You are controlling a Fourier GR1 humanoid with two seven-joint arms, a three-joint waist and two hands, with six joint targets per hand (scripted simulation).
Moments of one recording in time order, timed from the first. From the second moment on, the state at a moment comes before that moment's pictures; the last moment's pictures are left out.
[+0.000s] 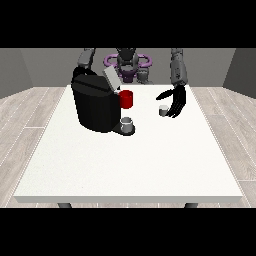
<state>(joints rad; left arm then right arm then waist) -0.57 0.38 0.07 -0.74 -0.35 -0.04 -0.10 -0.21 -0.03 -0.01 -1.44 0.03 -0.16 -0.05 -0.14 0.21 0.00</state>
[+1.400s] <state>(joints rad) -0.69 0.42 0.04 -0.54 -0.58 0.16 -0.30 -0.23 -0.03 0.00 -1.45 -0.01 -0.17 -0.04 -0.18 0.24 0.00</state>
